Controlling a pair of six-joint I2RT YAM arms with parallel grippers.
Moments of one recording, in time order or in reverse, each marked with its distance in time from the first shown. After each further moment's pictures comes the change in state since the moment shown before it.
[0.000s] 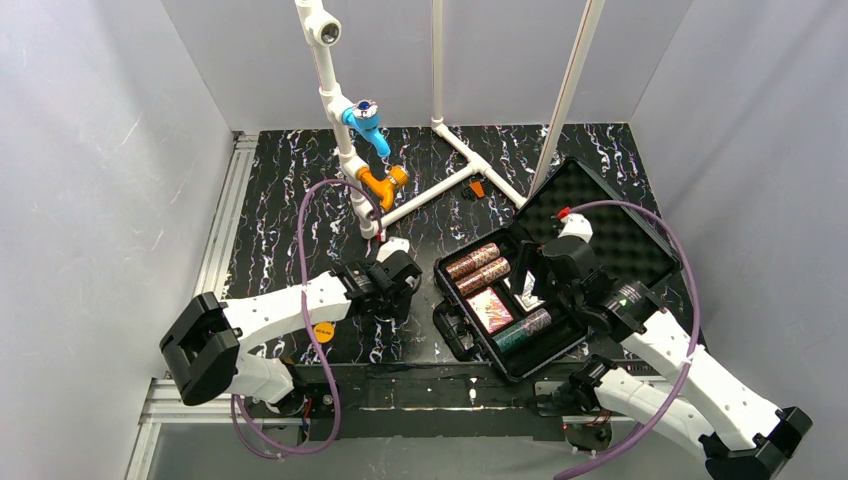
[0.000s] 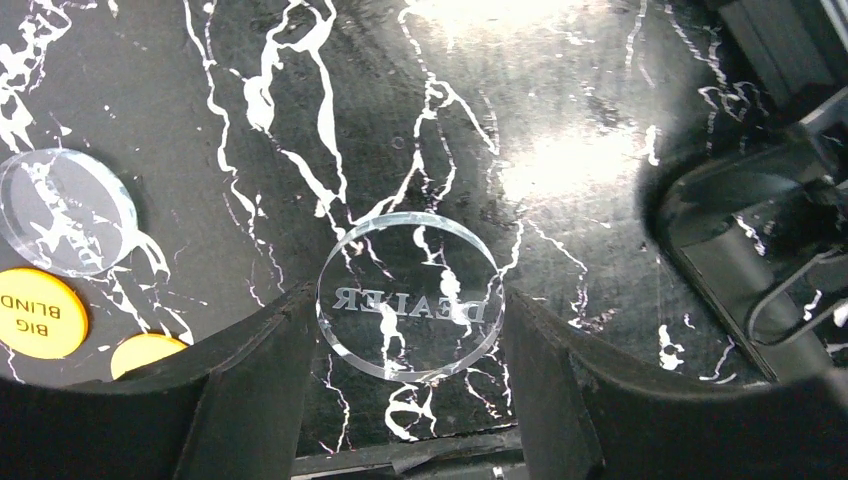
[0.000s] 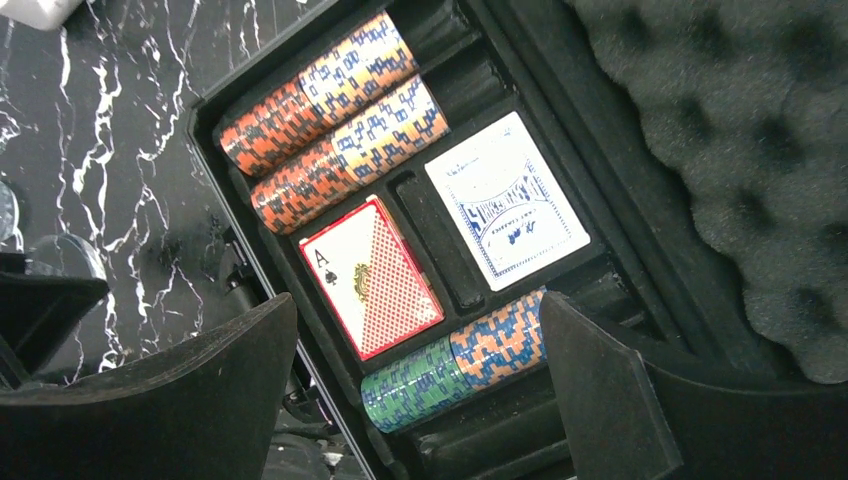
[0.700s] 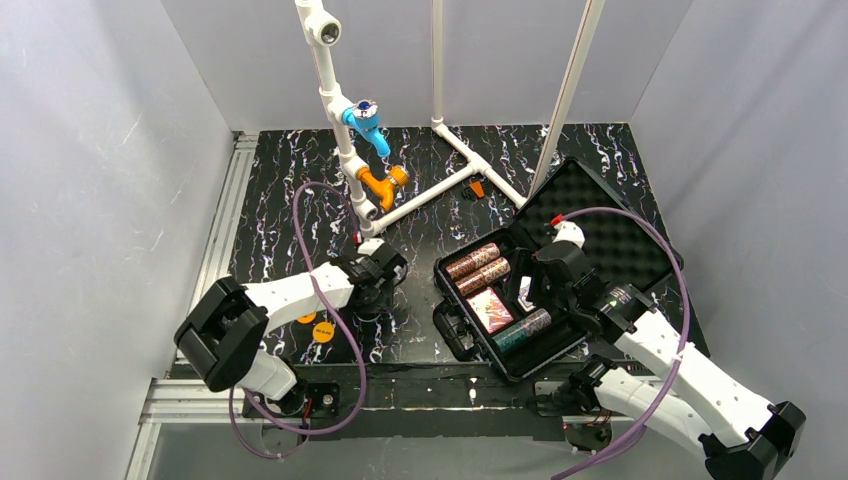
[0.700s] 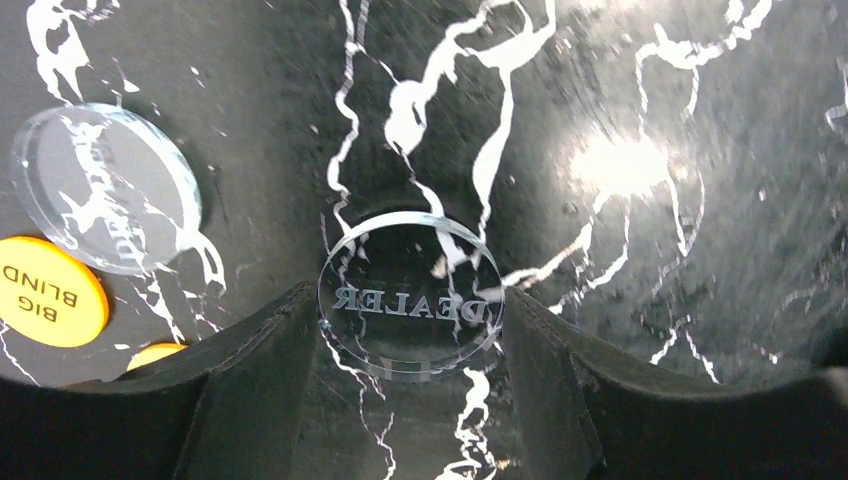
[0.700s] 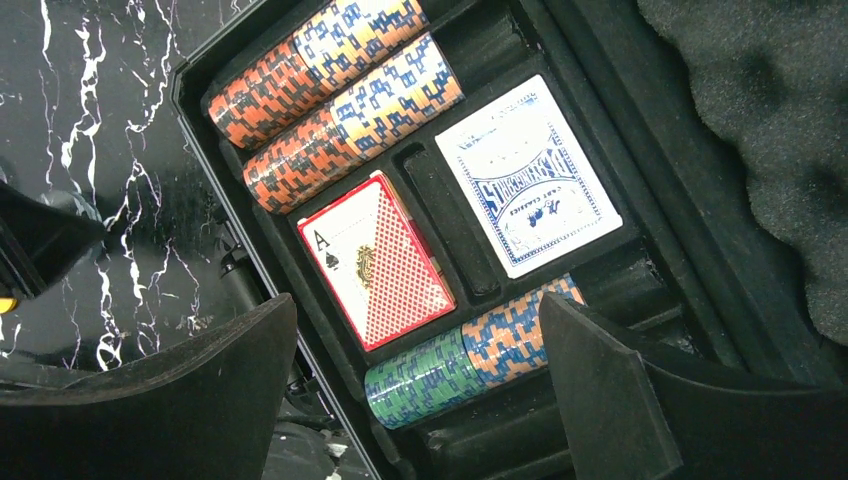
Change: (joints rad) left arm 0.179 0.107 -0.066 0.051 0.002 -0.068; right arm 0.000 0.006 -0.062 0.040 -0.047 0.026
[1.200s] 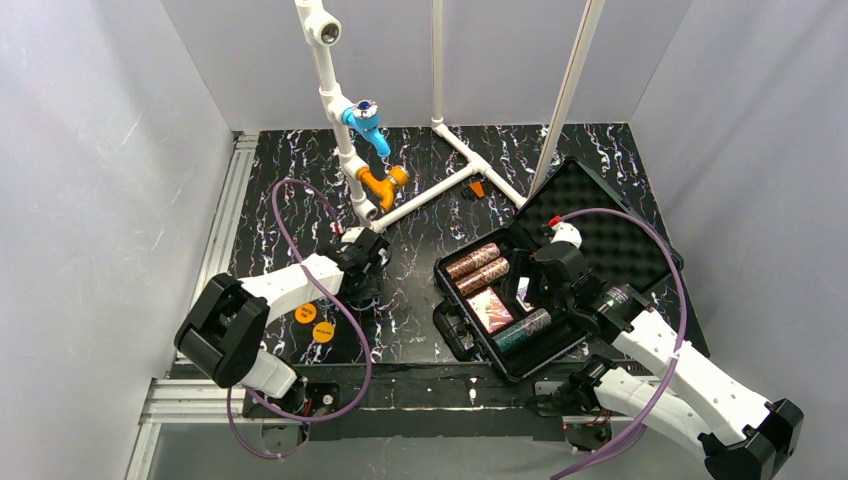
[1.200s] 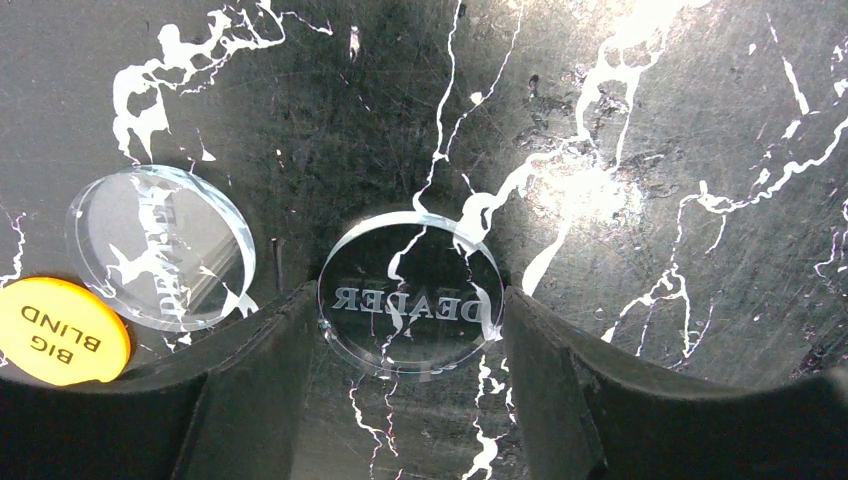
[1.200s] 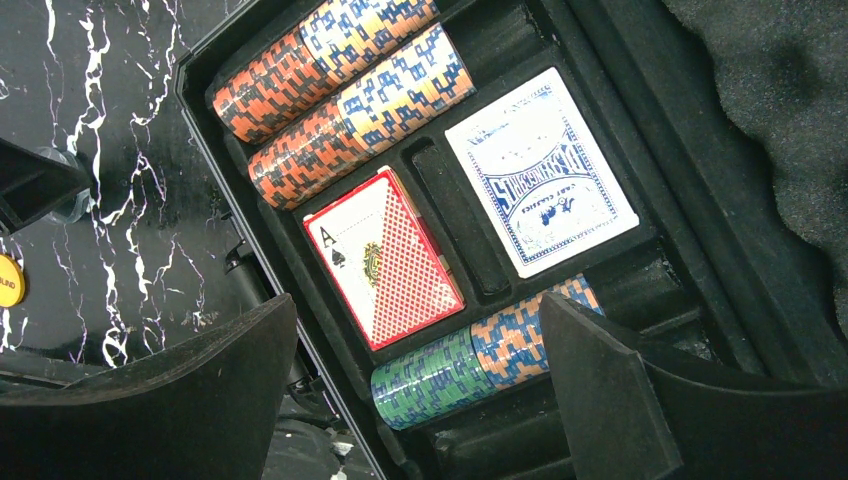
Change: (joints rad) left arm 0.135 0.014 -0.004 0.062 0.042 -0.002; right arm 0.000 0.008 -0.014 0.022 -0.021 0.005
